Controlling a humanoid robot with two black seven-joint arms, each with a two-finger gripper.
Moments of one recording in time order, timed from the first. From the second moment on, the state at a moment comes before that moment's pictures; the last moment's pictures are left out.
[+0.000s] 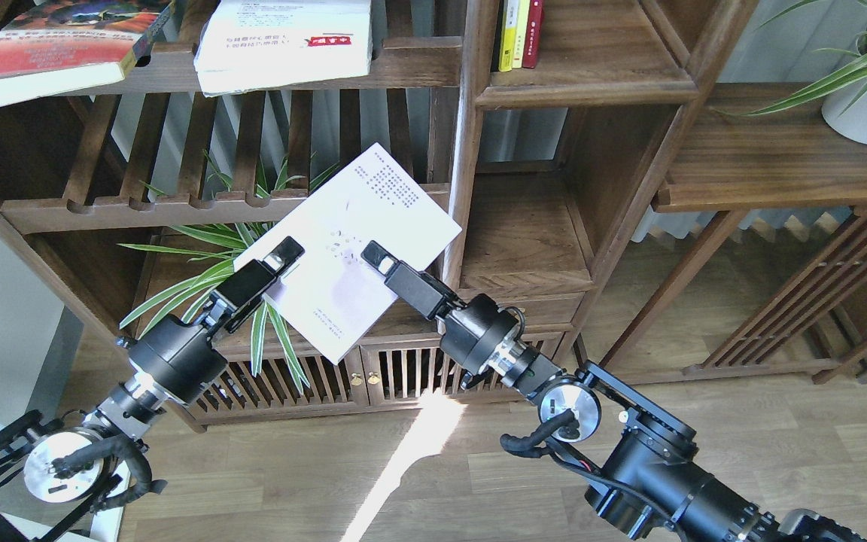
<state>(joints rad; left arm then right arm) -0.18 0.43 -0.86 -1.48 -0.16 -0.49 -0.04 0.36 0.01 0.78 1.11 -0.14 0.46 0.12</state>
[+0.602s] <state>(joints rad) -0.18 0.42 -0.85 -1.48 -0.16 -0.49 -0.03 0.35 0.01 0.77 1.11 -0.11 0.49 0.12</state>
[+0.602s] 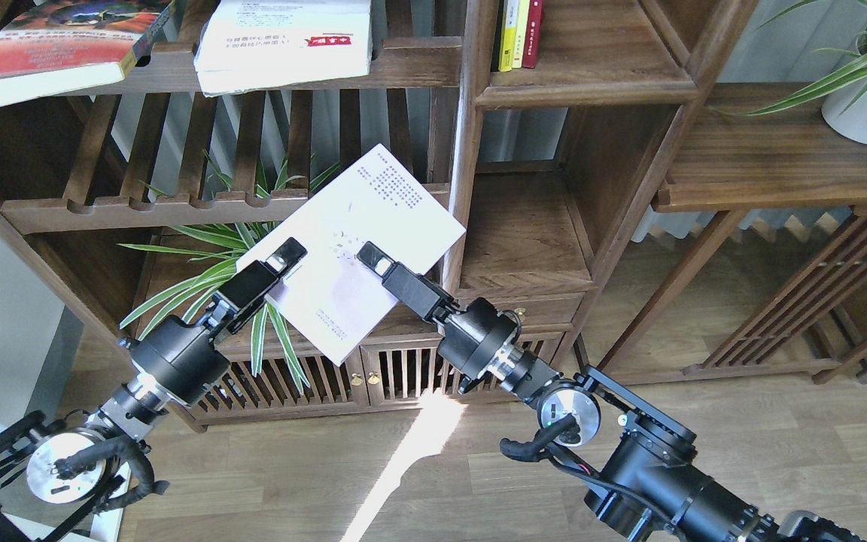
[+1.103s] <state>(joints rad) -0.20 0.42 -0.83 -1.49 -0.16 -0.49 -0.03 0.35 0.01 0.77 1.11 -0.08 0.51 0.12</state>
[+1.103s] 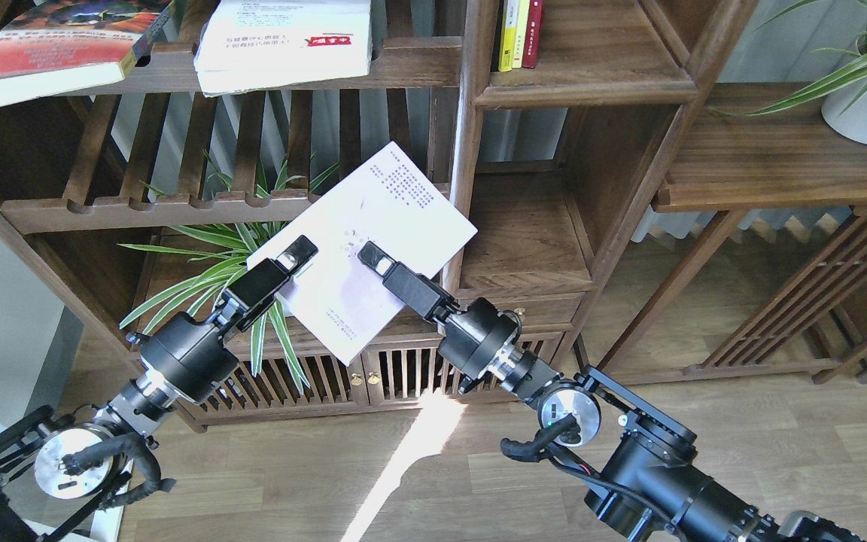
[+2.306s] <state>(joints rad) -0.18 0.43 -0.94 -1.47 -0.13 -0.49 -0.03 0.35 0.01 0.76 1.12 0.00 0.58 0.12</state>
